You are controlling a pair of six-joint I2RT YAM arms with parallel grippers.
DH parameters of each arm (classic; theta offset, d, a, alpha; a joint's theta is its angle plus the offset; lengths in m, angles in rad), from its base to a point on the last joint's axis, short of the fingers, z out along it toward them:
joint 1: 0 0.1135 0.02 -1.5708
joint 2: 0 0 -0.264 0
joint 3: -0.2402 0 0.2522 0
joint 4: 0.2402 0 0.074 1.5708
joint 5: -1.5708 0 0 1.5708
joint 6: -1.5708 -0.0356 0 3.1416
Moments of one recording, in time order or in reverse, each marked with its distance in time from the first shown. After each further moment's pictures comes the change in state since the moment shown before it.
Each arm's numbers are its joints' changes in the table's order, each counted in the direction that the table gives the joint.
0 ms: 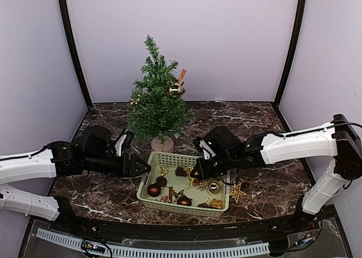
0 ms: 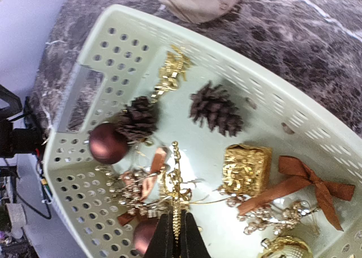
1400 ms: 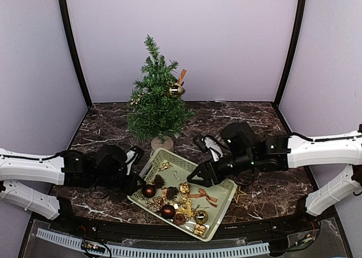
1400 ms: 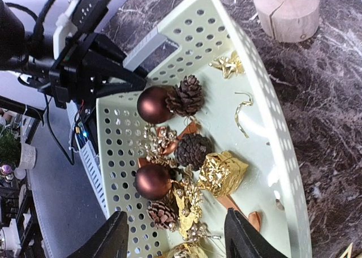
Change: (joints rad) left arm -0.177 0.120 0.058 0.049 0.312 -0.204; right arm 0.050 -0.229 0.070 0.017 0.102 0.189
